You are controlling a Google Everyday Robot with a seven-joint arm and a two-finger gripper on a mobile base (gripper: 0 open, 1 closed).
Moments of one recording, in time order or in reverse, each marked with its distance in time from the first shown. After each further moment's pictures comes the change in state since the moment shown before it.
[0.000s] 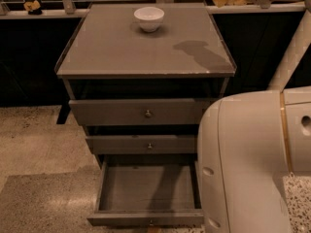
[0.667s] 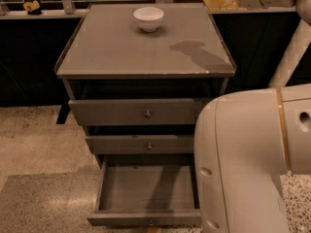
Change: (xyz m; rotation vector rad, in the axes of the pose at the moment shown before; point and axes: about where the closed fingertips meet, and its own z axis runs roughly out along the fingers) arm -0.015 0.004 0.011 0.016 -0.037 0.044
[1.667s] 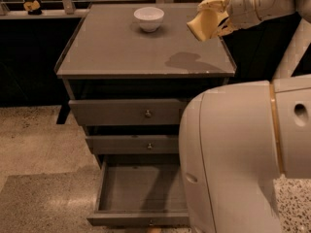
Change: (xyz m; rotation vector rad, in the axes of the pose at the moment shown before) arm -0.095 0.038 -0.019 -0.201 -0.282 0.083
